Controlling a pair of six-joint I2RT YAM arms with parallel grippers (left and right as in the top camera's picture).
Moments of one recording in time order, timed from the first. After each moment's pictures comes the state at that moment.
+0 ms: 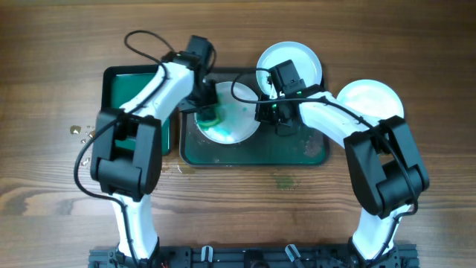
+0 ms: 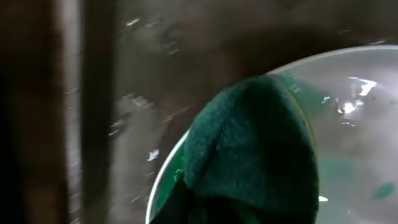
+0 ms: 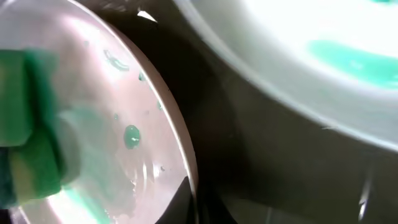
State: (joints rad) left arm -0.29 2.10 1.54 -0.91 0.02 -0.47; right arm 0.43 1.98 1.20 -0.38 -0.29 0.59
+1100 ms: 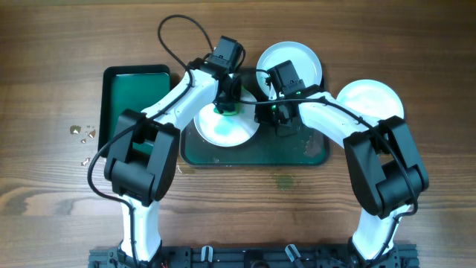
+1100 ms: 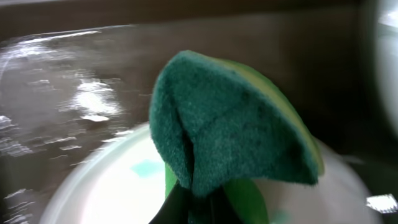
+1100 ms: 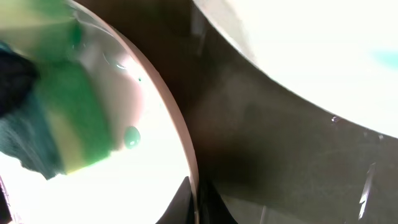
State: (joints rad) left arm -0.43 2.10 1.54 -0.68 -0.09 -0.33; right arm 0.43 1.98 1.20 -0.40 -0.30 0.58
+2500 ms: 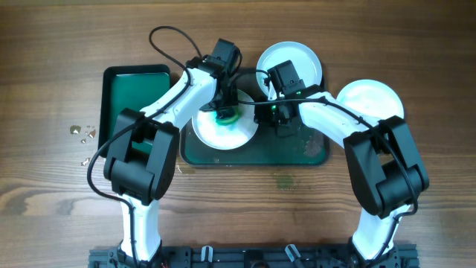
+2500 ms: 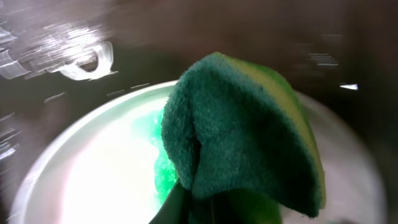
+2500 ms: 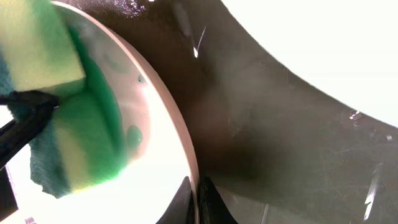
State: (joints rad) left arm -0.42 2.11 1.54 -0.81 -0.05 -0.53; right arm 0.43 1.98 1.20 -0.40 -0.33 0.56
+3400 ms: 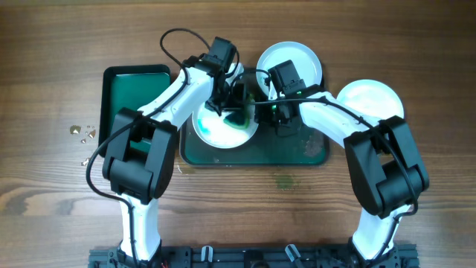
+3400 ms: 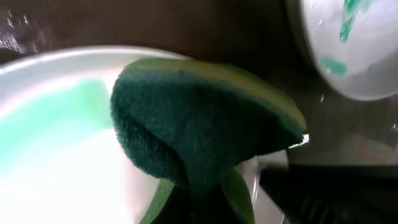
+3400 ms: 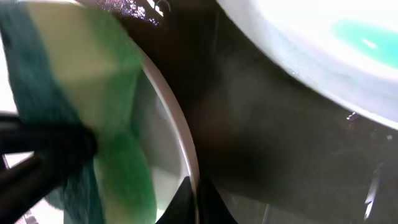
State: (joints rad) left arm -0.41 2.11 1.54 -0.75 0.27 -0.30; right arm 0.43 1.98 1.20 -0.40 -0.33 0.56
